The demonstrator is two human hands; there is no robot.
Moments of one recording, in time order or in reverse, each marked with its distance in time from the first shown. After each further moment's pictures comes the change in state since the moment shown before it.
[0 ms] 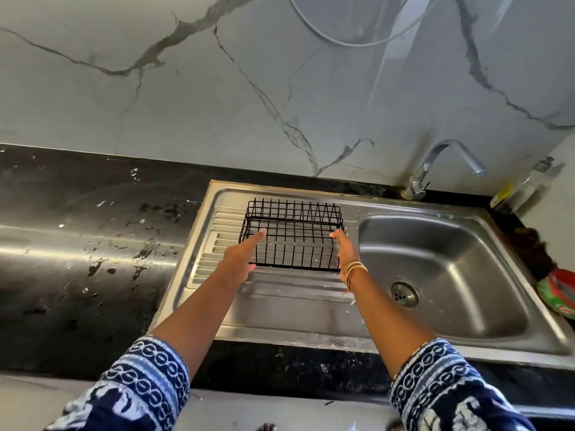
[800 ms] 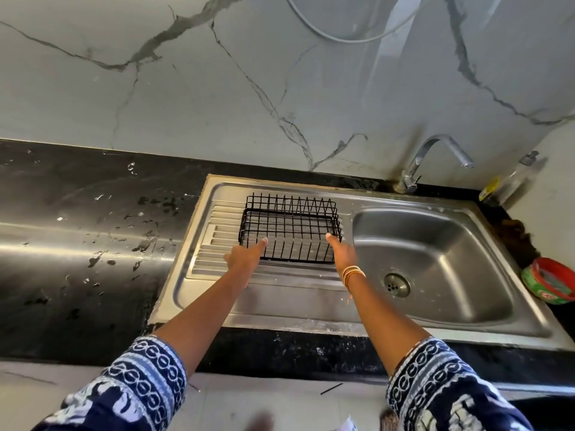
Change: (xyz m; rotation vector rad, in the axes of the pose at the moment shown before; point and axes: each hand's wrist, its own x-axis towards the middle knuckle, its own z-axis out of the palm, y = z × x) left_hand -0.011 -0.020 0.013 0.401 0.213 0.029; right_hand -0.012 0.023 -0.011 -0.243 0.084 -0.067
